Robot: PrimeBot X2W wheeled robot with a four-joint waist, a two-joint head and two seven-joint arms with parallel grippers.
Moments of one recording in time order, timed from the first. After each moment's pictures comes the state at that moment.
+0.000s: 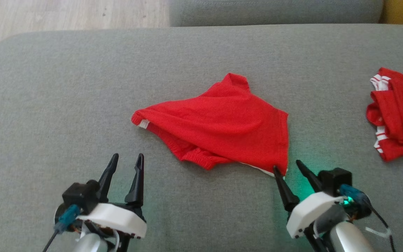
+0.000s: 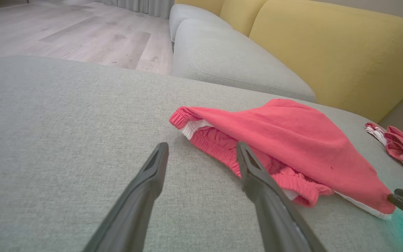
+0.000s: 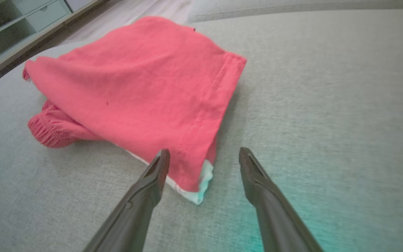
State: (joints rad) left arm -0.11 0.24 -0.45 0.19 -0.57 0.06 -0.11; right arm -0.07 -0.05 0.19 0.35 0.17 0.13 0.03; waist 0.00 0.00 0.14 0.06
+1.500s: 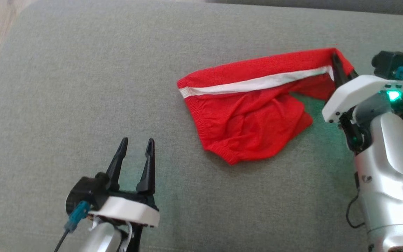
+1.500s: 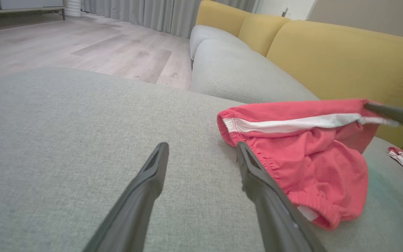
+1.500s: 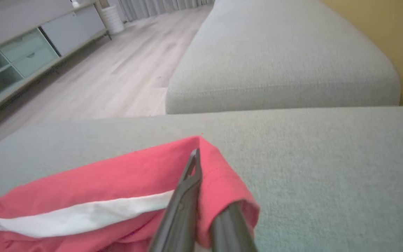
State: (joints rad) left arm -0.15 0.20 -0.49 0.16 -0.54 0.09 -0.20; right arm -0.62 -0.06 -0.07 0.60 0.16 0.13 0.17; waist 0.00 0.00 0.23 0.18
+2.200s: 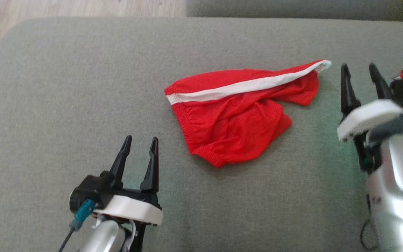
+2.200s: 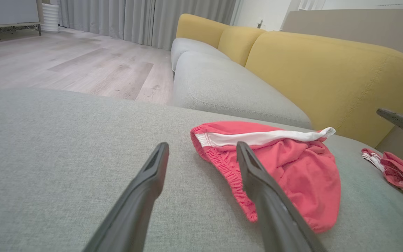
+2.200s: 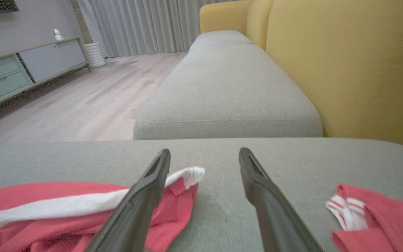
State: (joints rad) left arm -0.18 0.18 -0.50 0.21 -0.53 0.07 -0.23; right arm -0.52 -0.12 -0.08 0.59 0.11 0.13 -0.06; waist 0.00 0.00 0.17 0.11
